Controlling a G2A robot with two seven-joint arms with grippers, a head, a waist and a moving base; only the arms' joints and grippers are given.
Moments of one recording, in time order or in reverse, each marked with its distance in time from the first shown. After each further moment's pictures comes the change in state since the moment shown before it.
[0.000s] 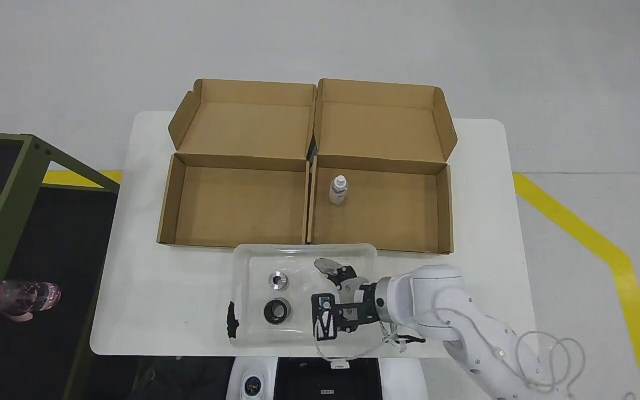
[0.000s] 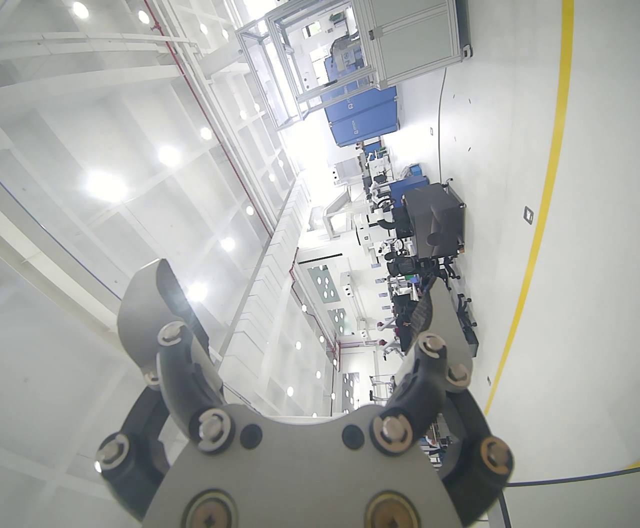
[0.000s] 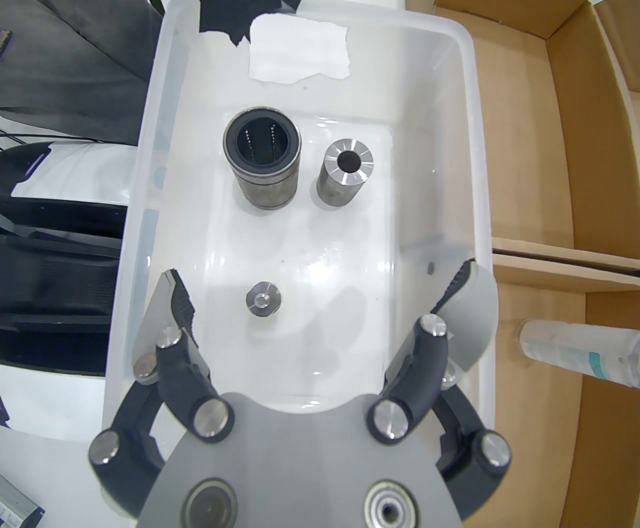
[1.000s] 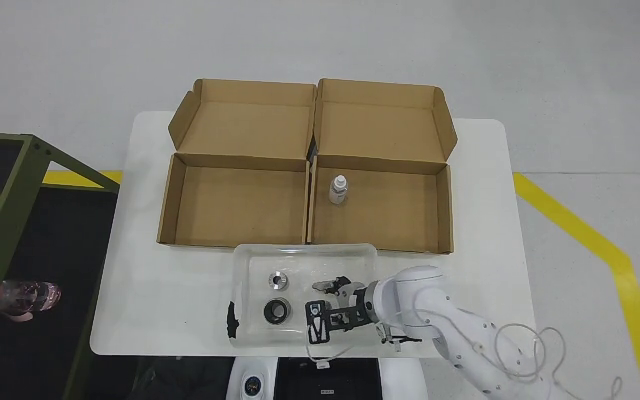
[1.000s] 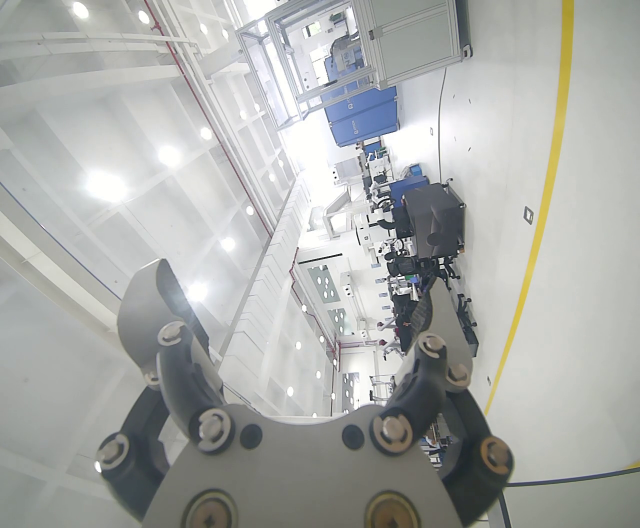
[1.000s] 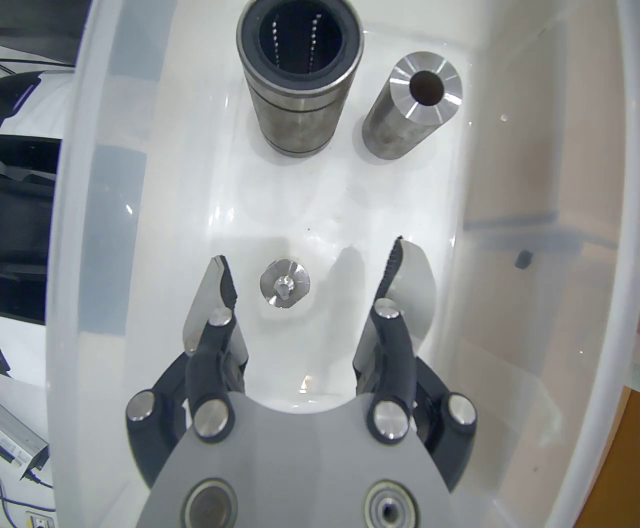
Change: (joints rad) left arm 0.000 0.000 0.000 0.000 0.000 0.000 0.000; right arm 0.068 -0.004 -0.113 0.086 -0.029 -0.002 0.105
